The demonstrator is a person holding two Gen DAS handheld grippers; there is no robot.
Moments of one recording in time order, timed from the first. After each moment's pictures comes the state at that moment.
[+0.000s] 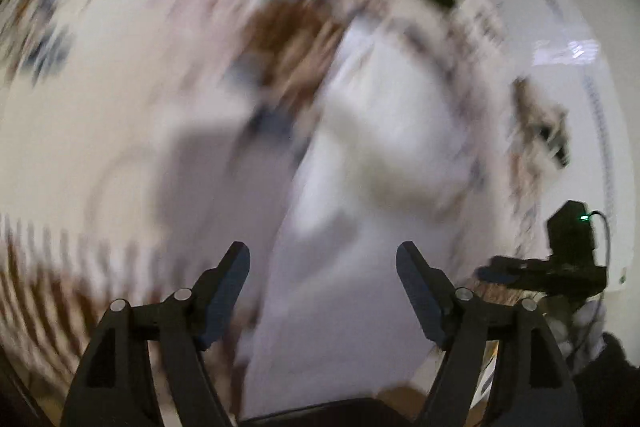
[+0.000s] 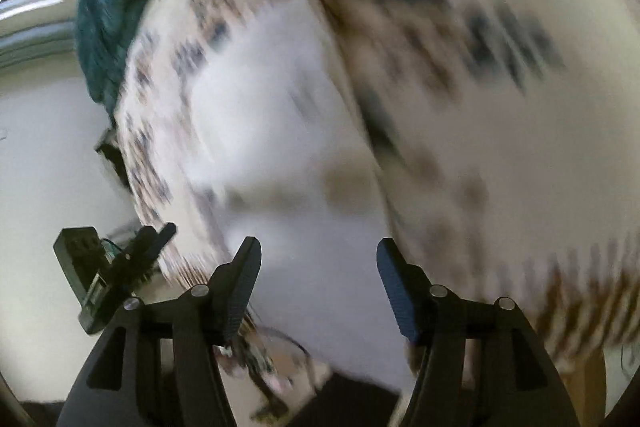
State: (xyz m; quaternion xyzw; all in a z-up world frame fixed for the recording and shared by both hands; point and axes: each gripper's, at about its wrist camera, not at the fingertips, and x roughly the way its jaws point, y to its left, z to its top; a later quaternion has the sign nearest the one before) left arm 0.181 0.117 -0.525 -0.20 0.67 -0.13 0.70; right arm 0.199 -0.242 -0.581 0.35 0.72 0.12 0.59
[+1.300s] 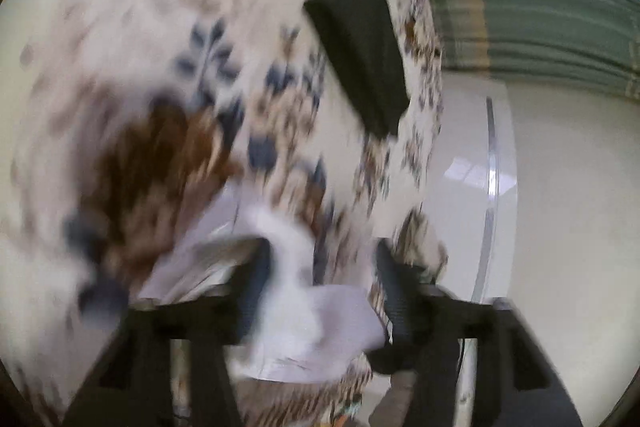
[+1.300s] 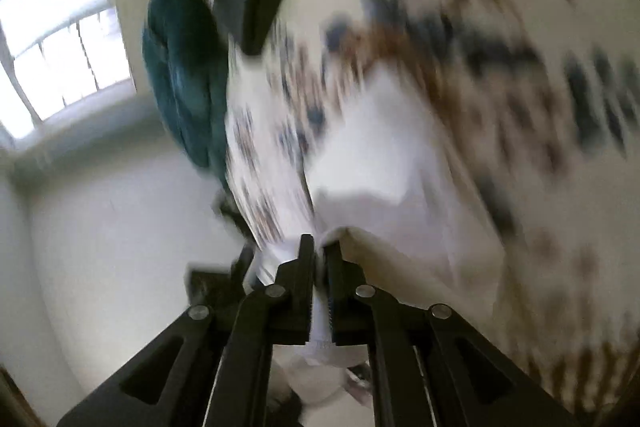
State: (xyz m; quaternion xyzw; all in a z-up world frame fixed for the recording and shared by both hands) left arm 0.367 0.121 -0.510 -0.50 0.54 -0.16 0.66; right arm 0.307 -0.243 -0.570 0.60 0.56 0.17 0.55
